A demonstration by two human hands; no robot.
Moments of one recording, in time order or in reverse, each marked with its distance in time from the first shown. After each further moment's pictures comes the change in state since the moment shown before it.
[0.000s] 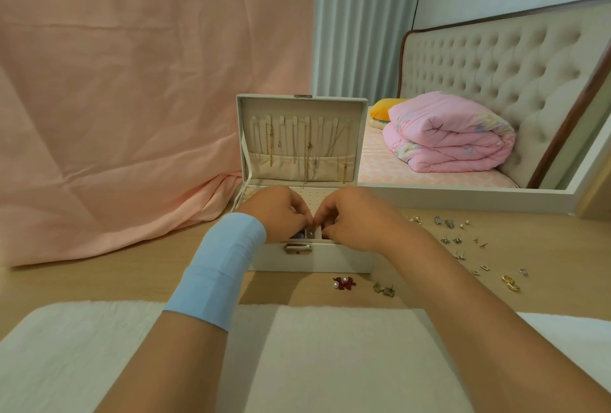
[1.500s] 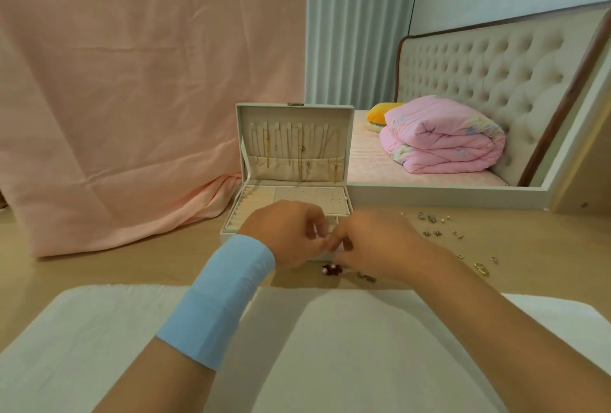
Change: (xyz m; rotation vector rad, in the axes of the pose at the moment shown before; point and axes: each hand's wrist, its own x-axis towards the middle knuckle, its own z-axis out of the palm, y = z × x) left_hand -0.064 0.043 0.007 0.157 0.055 0.143; right_hand -0.076 -0.005 -0.021 -0.360 -0.022 -0.093
